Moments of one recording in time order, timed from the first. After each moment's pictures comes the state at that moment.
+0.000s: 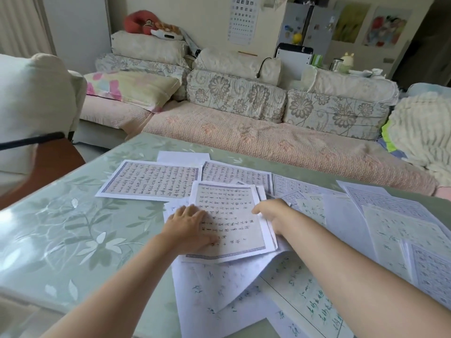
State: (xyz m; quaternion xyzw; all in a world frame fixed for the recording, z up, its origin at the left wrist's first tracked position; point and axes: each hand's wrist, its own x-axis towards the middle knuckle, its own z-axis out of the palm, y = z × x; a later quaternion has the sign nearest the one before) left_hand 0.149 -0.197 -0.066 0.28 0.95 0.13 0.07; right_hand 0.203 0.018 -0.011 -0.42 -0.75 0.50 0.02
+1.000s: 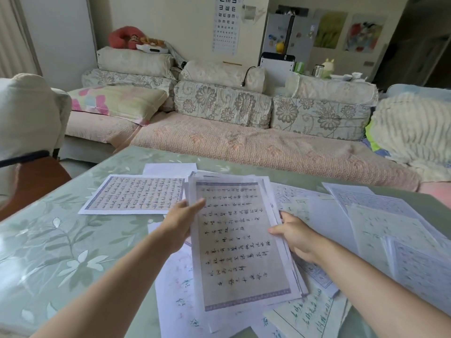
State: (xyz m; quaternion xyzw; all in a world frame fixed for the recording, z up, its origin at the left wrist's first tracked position) left_hand 0.159 -0.161 -0.011 0.04 0.64 0.72 0.26; right_hand 0.279 0.084 -0.020 -0.25 -0.76 0.60 0.01
